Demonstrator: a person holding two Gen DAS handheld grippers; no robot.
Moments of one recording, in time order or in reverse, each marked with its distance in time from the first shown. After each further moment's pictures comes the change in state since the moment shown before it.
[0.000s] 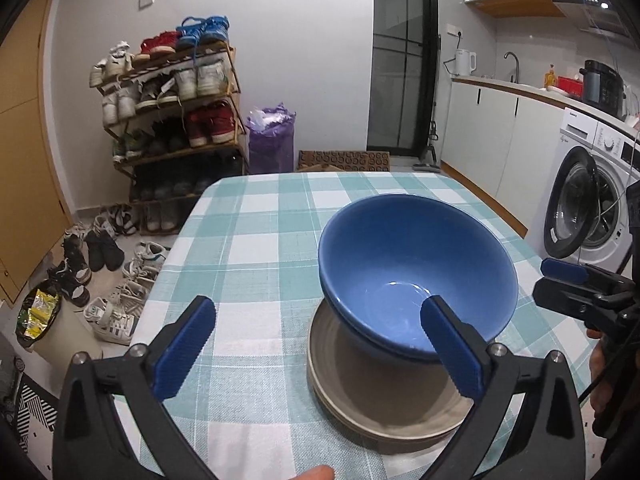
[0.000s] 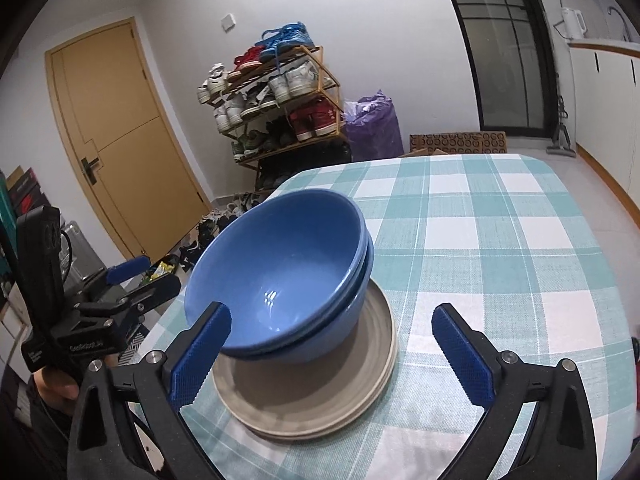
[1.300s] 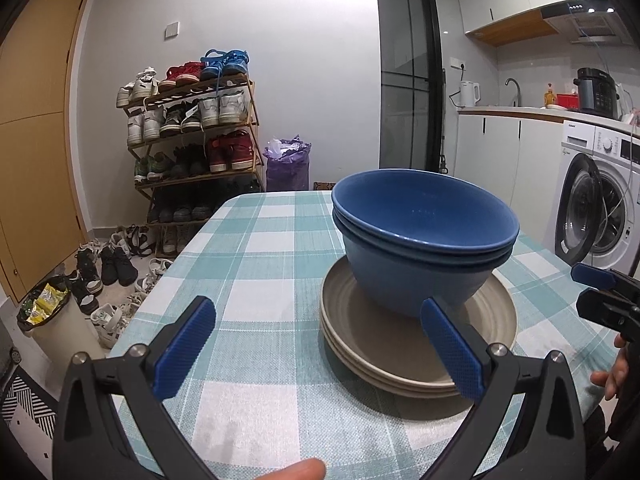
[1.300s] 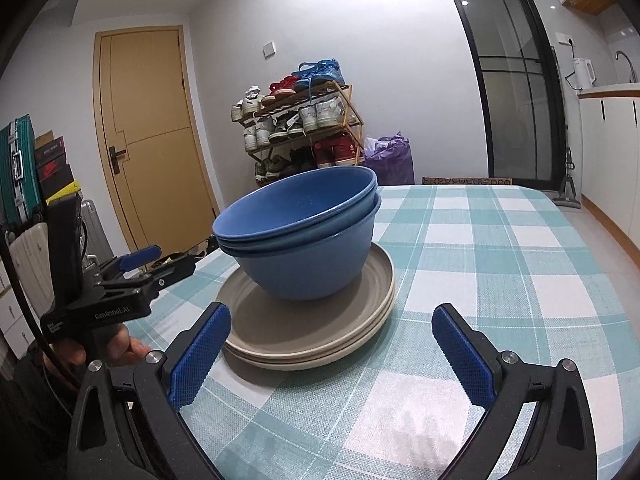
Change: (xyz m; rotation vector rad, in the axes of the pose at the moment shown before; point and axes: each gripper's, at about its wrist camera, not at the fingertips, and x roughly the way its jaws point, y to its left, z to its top) left arm -0.015 -0.001 -0.078 -0.003 -0.177 0.053; right arm -0.032 0.004 -0.090 -0.129 -0.175 0.022
